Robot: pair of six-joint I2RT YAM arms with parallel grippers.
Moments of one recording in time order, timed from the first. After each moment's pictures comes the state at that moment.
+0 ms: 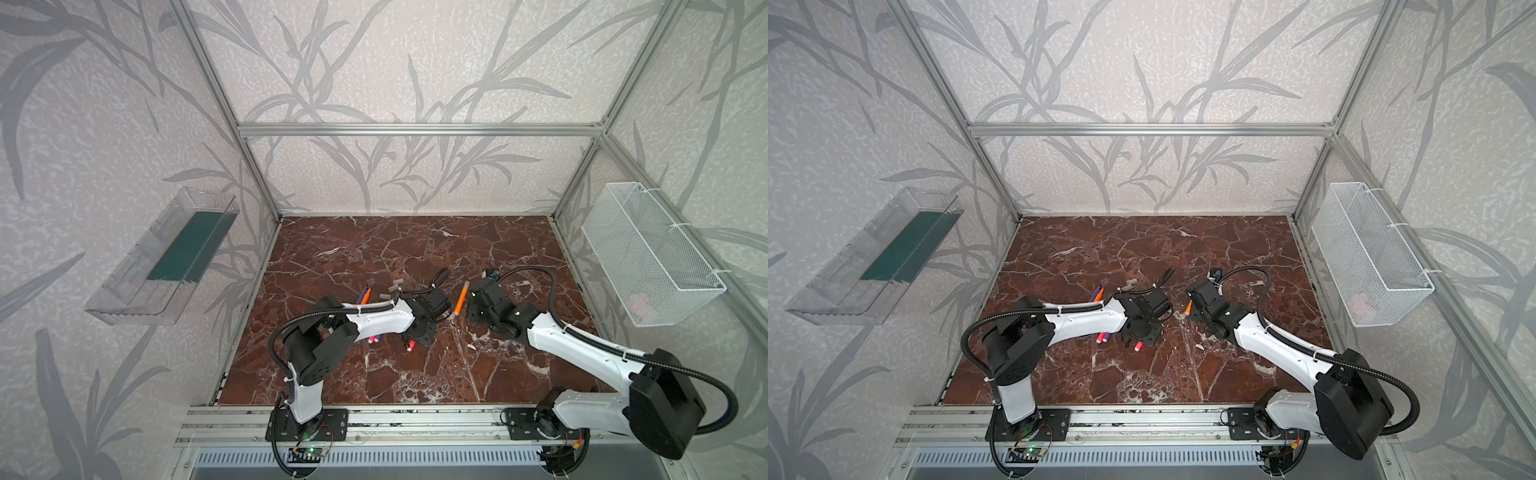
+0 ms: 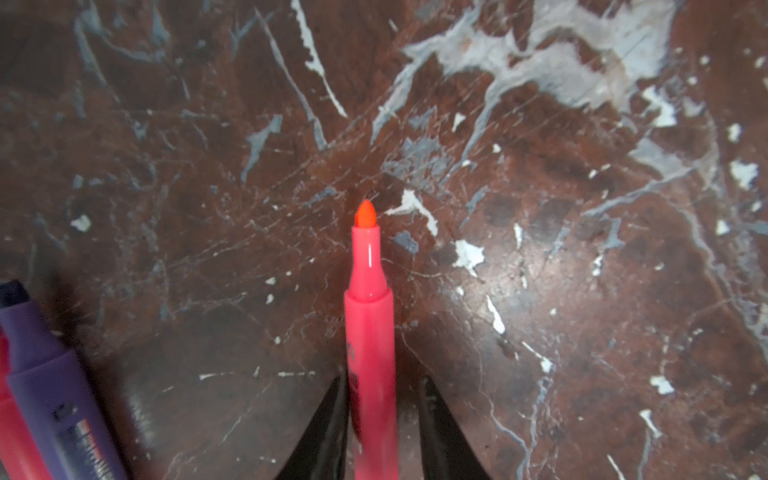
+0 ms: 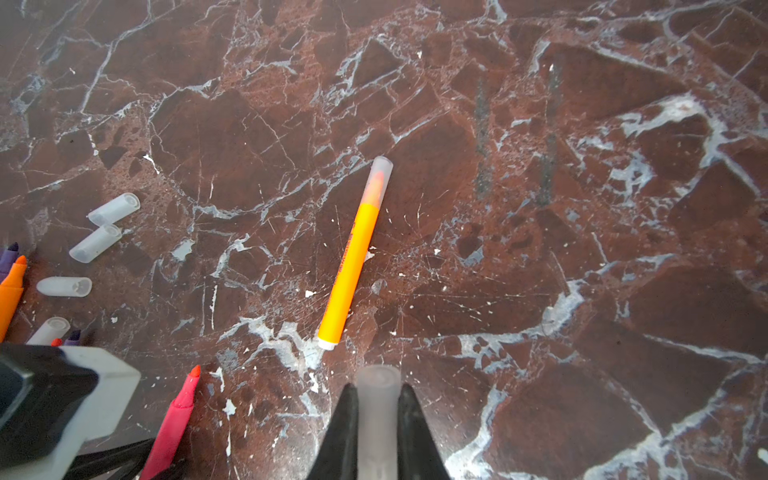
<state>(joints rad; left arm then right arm) -0.94 1.87 1.17 -0.63 -0.14 -0.42 0.65 1.27 0.75 -0.42 0.35 0.74</state>
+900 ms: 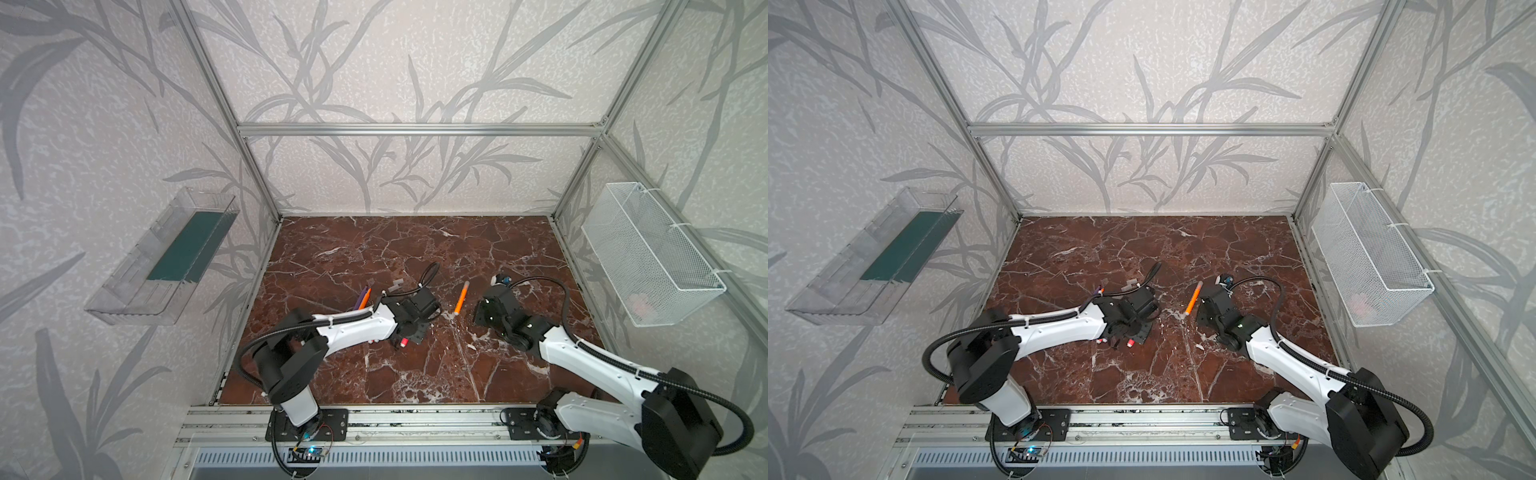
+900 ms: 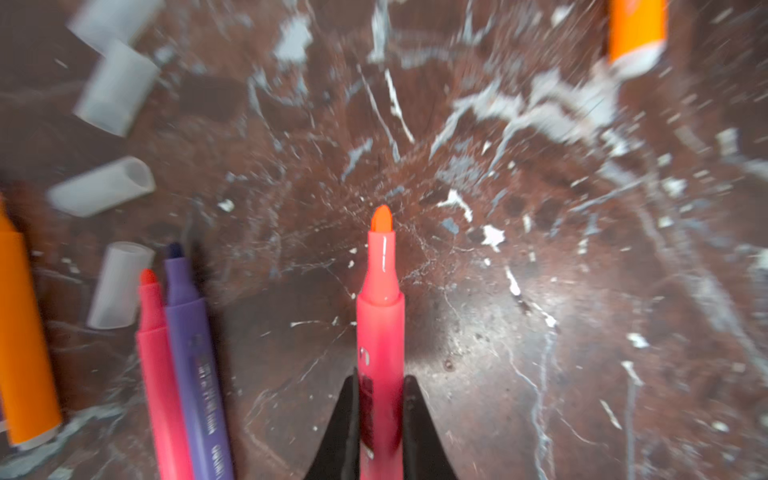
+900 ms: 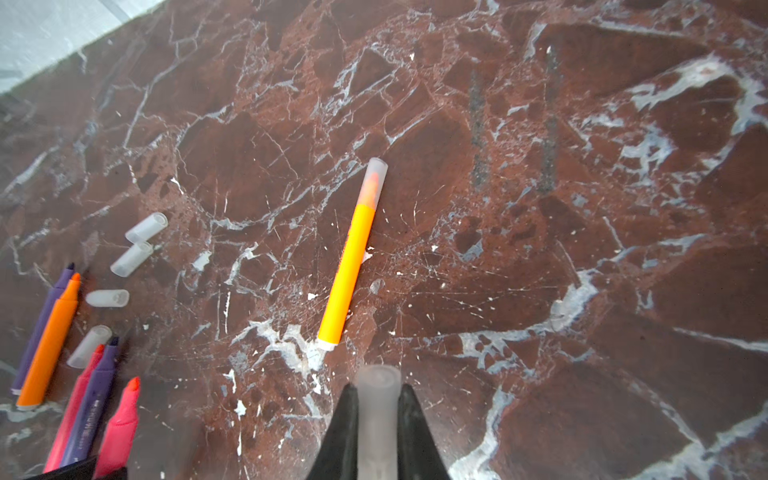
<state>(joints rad) -0.92 1.61 1.02 -0.55 -0.21 -0.43 0.59 1.12 0.58 -0.25 0.26 0.76</state>
